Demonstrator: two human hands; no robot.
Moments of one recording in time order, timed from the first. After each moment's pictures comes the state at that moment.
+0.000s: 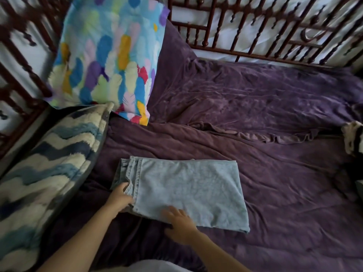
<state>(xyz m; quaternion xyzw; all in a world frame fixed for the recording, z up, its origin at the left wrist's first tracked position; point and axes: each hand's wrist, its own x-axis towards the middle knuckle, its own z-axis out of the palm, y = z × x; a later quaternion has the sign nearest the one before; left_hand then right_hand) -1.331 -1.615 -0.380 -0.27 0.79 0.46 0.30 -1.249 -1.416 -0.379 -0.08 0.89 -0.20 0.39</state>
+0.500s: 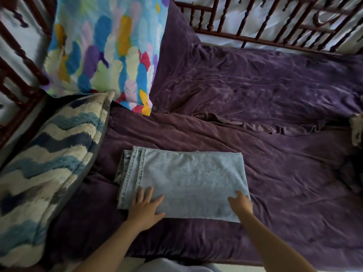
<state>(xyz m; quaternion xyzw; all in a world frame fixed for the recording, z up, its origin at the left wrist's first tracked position) -1.282 -1.588 -0.418 0.17 0.92 0.06 0.35 -1.264 -1.282 -0.404 0.40 0.84 -0.23 0.27</state>
